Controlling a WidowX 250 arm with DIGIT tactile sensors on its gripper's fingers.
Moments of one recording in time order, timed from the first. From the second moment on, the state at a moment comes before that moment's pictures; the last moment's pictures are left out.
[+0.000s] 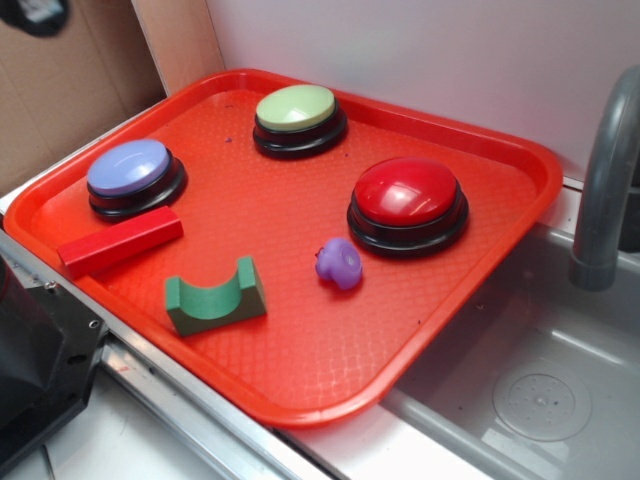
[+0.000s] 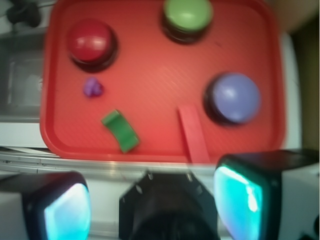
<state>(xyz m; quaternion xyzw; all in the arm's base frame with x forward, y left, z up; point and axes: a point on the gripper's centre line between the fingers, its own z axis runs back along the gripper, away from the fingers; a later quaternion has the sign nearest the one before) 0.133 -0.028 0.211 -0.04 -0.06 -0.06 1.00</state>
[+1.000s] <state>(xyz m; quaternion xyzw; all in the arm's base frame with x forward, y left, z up) 0.150 -0.078 0.082 -0.07 -0.05 -0.27 0.96</state>
